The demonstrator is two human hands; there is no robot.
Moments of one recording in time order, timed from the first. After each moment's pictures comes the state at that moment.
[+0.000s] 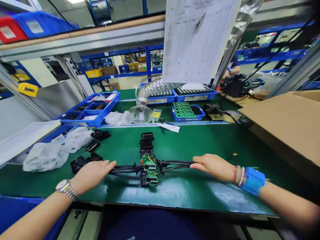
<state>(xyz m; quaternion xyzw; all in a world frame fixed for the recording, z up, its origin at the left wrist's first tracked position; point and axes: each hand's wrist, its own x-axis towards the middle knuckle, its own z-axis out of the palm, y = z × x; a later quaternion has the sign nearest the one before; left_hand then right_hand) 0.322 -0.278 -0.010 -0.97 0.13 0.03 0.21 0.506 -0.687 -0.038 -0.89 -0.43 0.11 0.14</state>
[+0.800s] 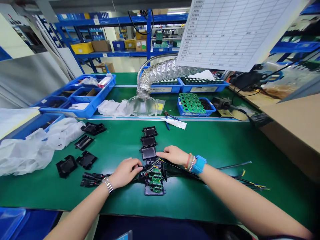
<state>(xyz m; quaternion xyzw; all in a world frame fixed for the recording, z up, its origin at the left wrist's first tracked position) 0.400 -0.334 -0.085 -0.95 0.05 0.11 -0.27 0.529 -0.535 -0.069 -0.89 -0.26 0.30 0.24</state>
